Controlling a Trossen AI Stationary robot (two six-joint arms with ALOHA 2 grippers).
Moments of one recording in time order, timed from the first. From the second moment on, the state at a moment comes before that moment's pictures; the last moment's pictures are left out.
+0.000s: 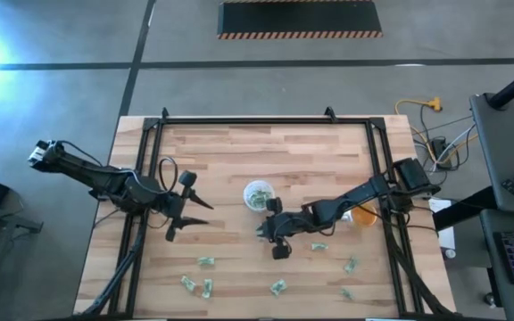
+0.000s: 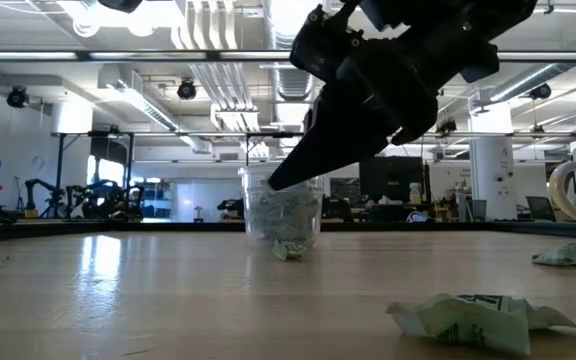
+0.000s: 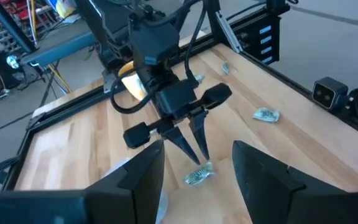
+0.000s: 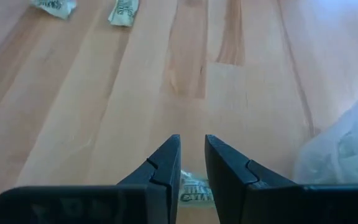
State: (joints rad) left arm -0.36 0.78 0.70 -0.23 -0.15 0.27; right arm 0.28 1.89 1.01 0.19 0.16 0.08
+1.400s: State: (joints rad) left arm -0.38 0.78 0.70 -0.23 -0.15 0.26; right arm 0.34 1.97 1.02 0.10 0.32 0.29
